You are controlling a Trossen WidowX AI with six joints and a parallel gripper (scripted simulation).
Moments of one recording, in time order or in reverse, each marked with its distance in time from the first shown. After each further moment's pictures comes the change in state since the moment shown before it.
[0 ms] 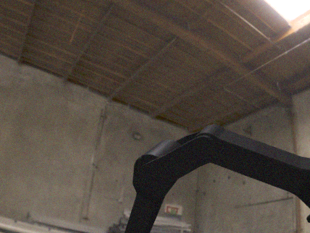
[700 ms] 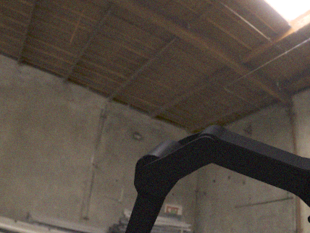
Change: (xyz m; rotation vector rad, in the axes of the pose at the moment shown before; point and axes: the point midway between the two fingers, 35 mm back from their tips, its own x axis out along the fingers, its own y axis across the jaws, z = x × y) arm 0.000 0.001 -0.002 0.000 -0.001 0.001
